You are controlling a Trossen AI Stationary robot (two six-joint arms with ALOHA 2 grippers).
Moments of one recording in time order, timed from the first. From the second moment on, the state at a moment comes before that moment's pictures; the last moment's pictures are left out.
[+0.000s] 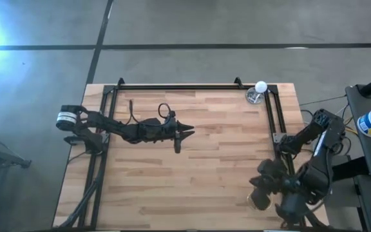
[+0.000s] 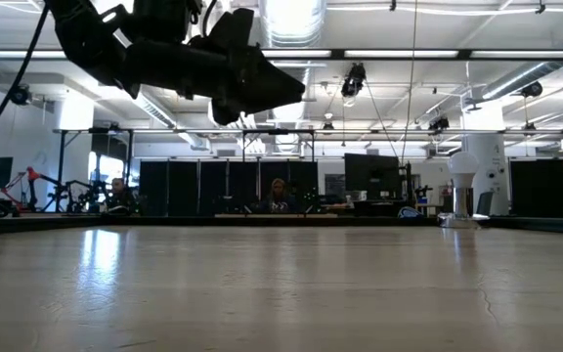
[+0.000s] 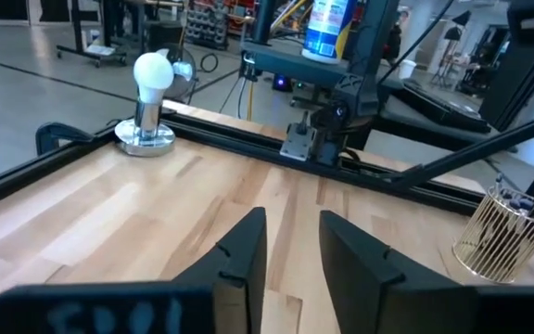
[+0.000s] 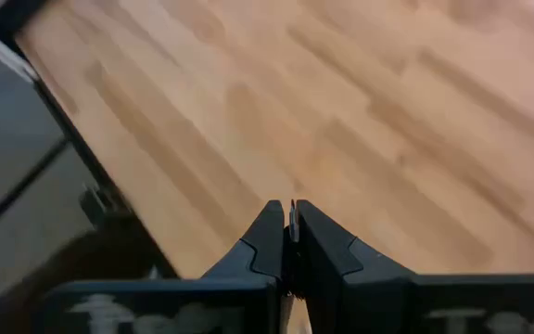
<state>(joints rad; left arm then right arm) 0.03 1.56 0.68 0.83 -0.15 -0.22 0.97 1.52 1.60 -1.44 0.58 1.77</state>
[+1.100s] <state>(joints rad) 0.03 1.55 0.65 0.82 -0.15 -0.26 1.14 1.64 1.31 -1.28 0.52 1.95</state>
